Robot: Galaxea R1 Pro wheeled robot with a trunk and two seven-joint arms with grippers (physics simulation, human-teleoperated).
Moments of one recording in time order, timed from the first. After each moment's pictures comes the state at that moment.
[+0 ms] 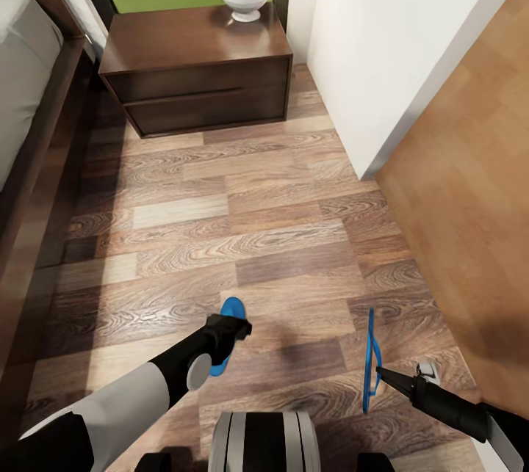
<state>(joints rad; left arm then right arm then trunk) -0.84 -0.03 -0.98 -0.67 -2.27 -0.38 -0.53 -0.42 -0.39 -0.15 -0.56 -0.43 0.52 1.35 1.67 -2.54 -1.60</state>
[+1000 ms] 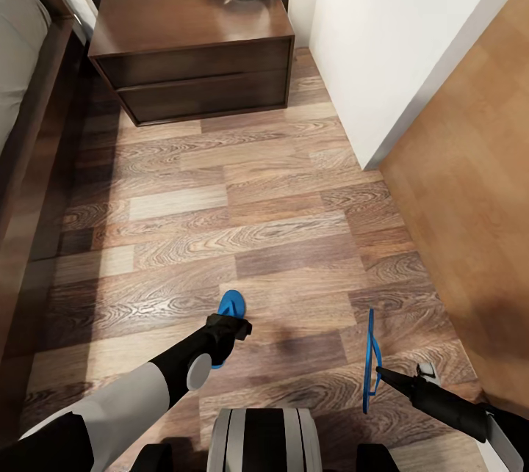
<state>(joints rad) -0.84 -0.03 -0.98 -0.67 -2.27 -0.38 -0.53 -0.42 -0.39 -0.15 -0.56 -0.43 0.52 1.35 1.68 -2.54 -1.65</state>
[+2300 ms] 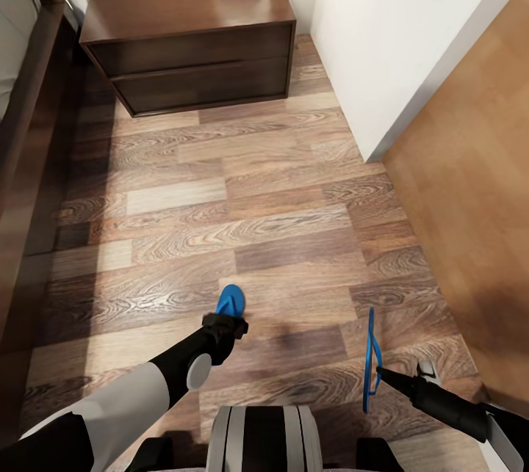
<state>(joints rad) -0.84 -0.03 -0.98 -0.67 -2.27 -0.38 -0.60 -0.42 -0.39 -0.15 -0.56 -0.43 0.52 1.35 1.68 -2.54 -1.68</state>
